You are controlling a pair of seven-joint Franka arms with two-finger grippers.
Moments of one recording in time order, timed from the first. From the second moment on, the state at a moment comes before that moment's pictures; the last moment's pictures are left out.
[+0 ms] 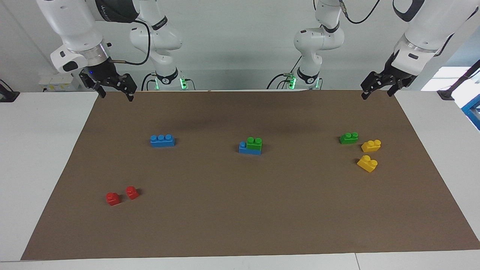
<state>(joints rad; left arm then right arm) 0.03 0.00 -0.07 -1.51 -0.01 1.46 -0.10 -0.04 -0.11 0.03 -1.74 -0.03 1.58 0.17</state>
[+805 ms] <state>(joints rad) 0.03 0.00 -0.07 -1.52 -0.02 1.48 -0.21 -0.04 -0.10 0.03 -1.83 0.23 1.70 0.74</state>
